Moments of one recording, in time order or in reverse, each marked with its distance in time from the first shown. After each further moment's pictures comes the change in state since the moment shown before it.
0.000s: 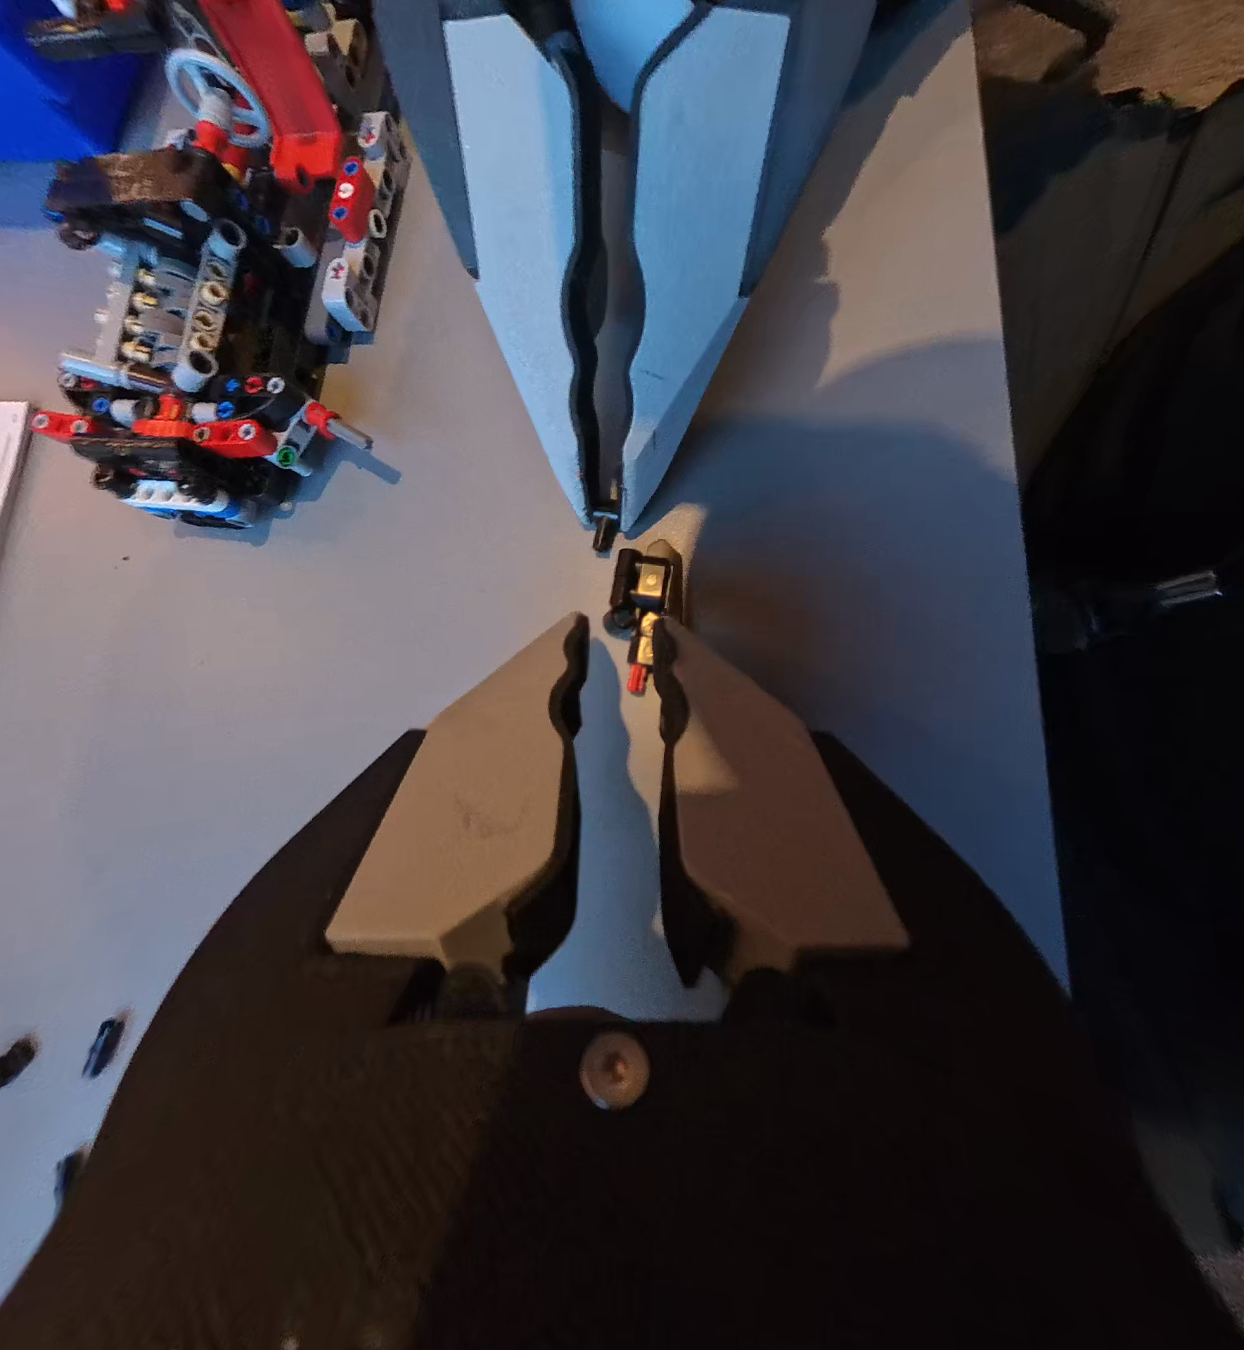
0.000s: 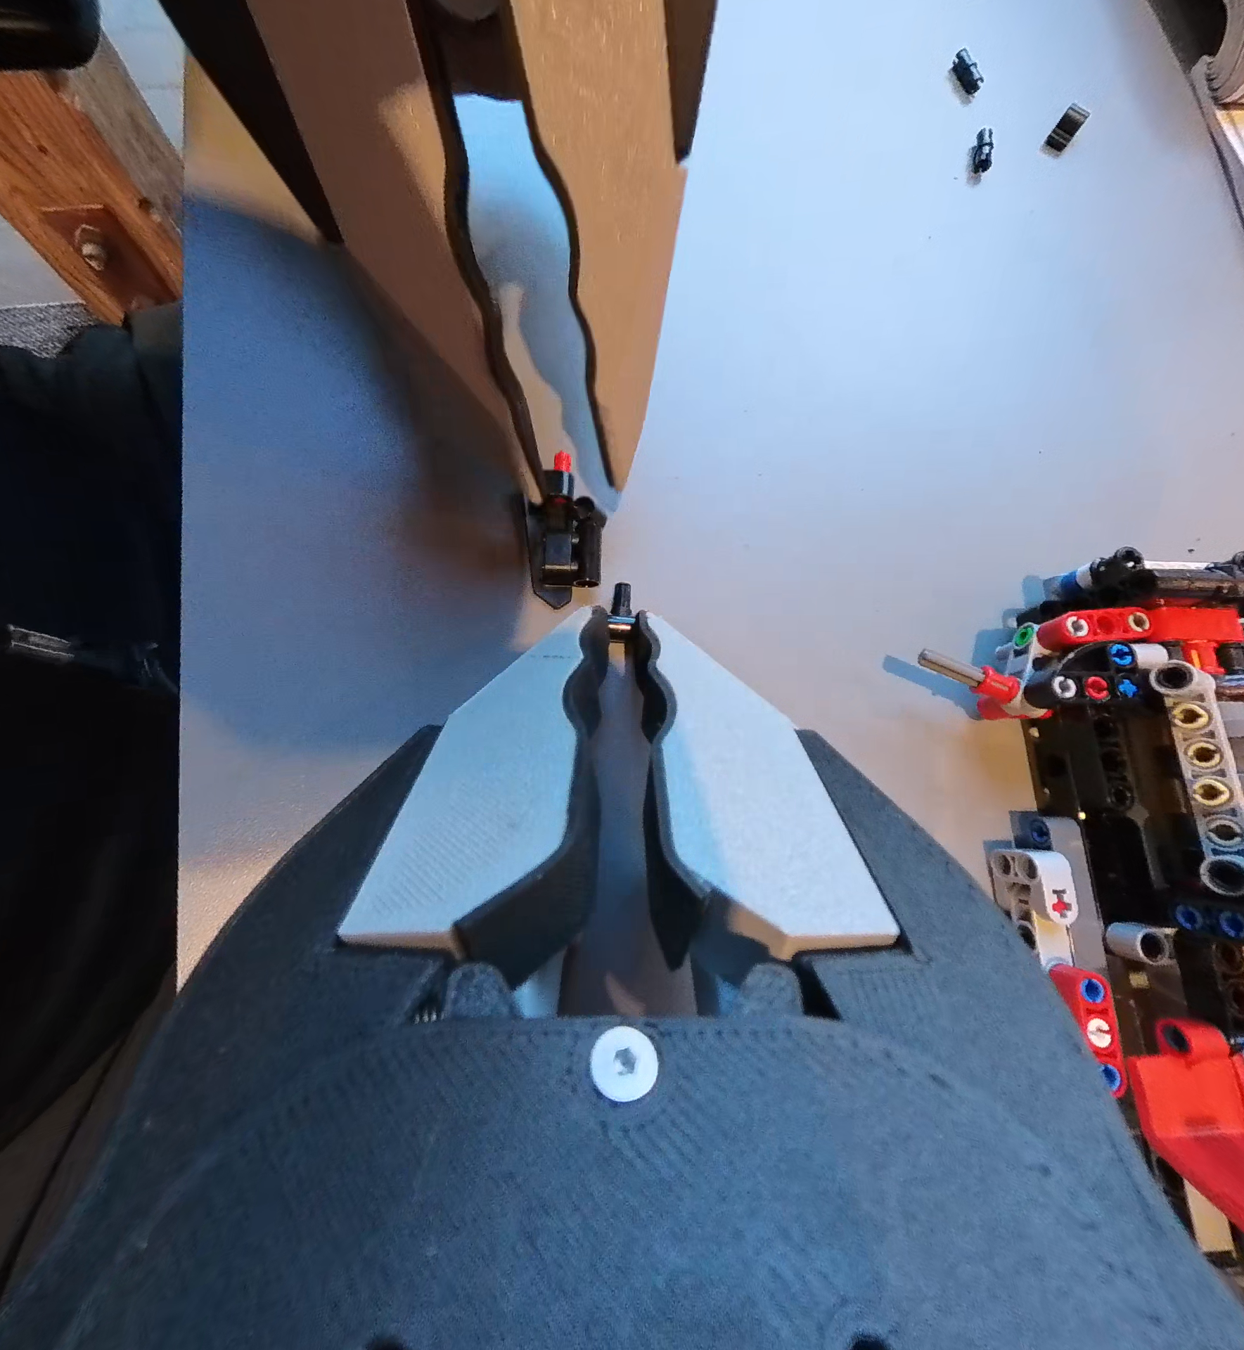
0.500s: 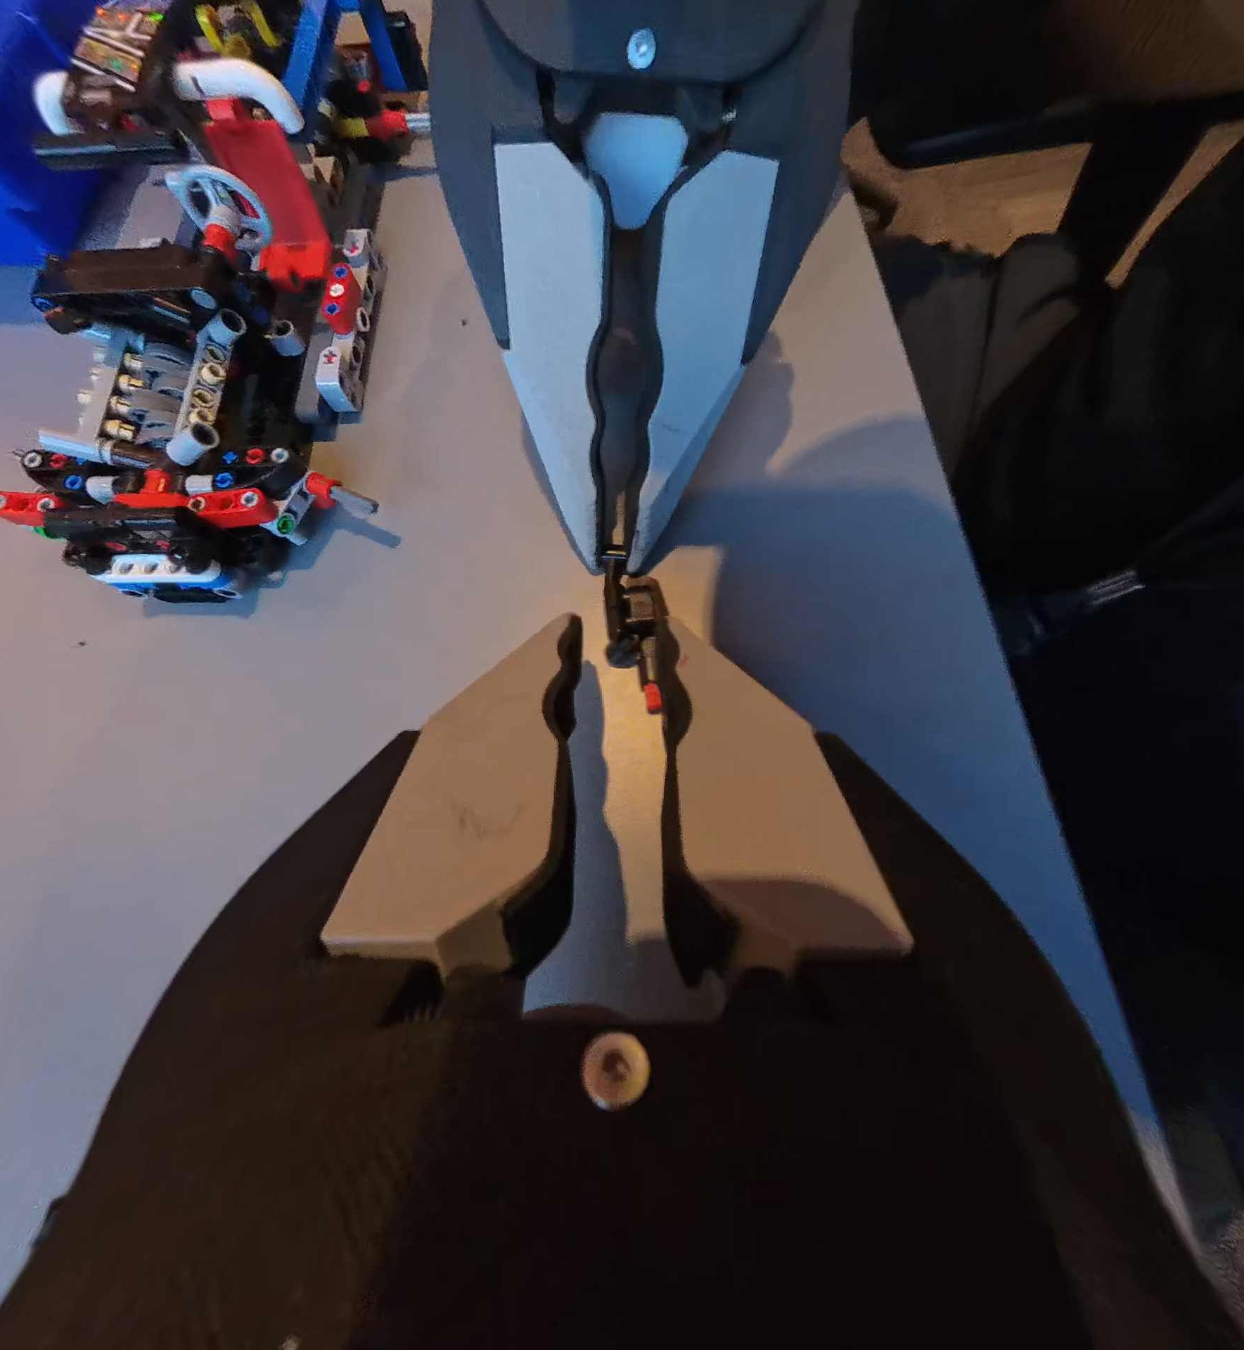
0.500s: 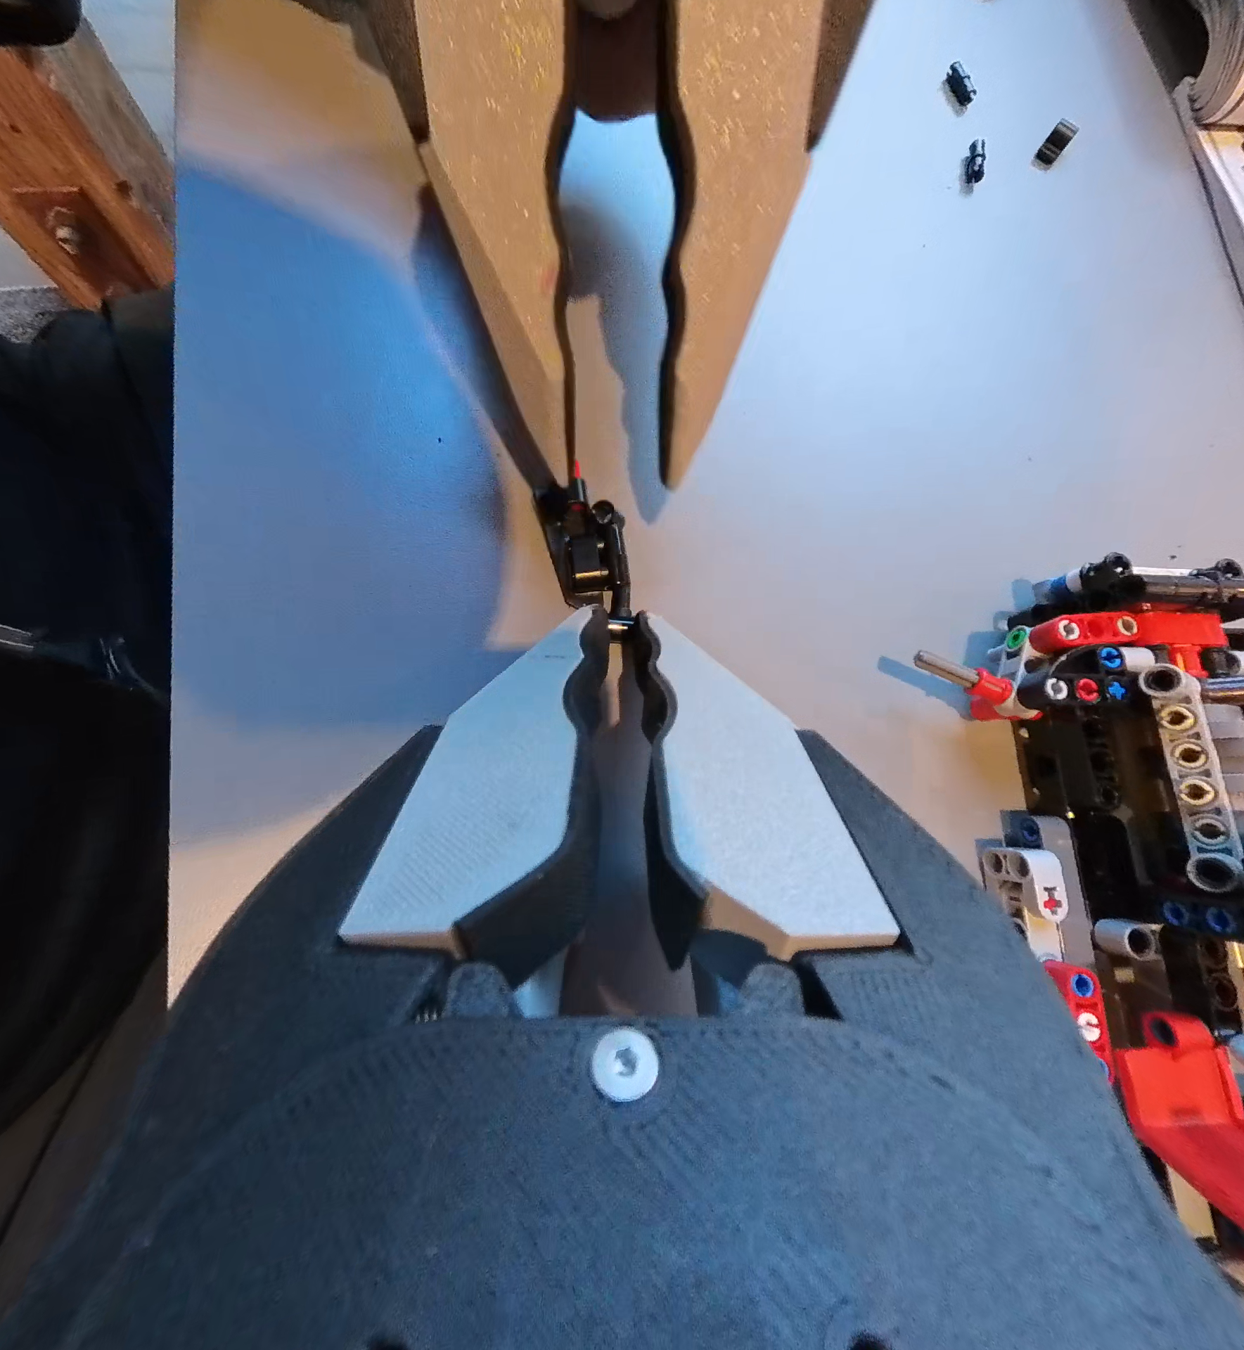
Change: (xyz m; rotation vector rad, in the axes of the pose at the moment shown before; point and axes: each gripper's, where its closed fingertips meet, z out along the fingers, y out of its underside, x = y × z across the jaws) left arm -0.006 -0.011 -0.004 0.152 0.183 -0.003; right arm 0.000 0.000 0.000 0.000 0.016 -0.018
